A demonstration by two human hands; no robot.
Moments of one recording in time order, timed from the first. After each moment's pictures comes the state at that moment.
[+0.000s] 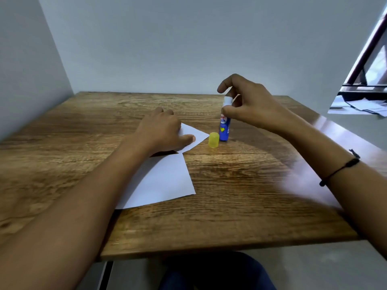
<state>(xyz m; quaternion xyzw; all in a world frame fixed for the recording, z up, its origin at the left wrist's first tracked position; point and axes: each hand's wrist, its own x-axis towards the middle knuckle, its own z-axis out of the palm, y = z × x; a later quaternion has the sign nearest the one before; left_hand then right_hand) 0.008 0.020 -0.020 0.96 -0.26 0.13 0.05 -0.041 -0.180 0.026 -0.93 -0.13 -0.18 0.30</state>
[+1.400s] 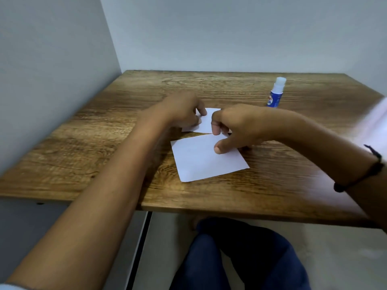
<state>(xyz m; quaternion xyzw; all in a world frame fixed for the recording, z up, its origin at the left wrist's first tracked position) -0.011 0.068 0.005 0.97 -0.24 0.01 0.10 -0.068 -0.082 0.019 -0.96 -0.23 0.13 0.06</state>
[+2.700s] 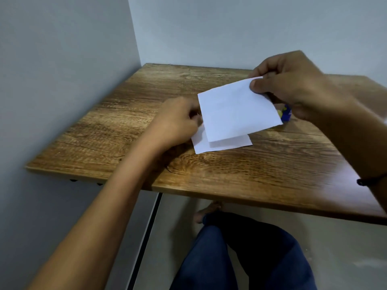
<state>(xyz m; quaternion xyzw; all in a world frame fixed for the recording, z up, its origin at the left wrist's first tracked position) -0.078 0.107 -0.009 0.93 -0.18 0.13 0.29 -0.070 -0.093 0.043 -0.86 -0.07 -0.10 0.50</state>
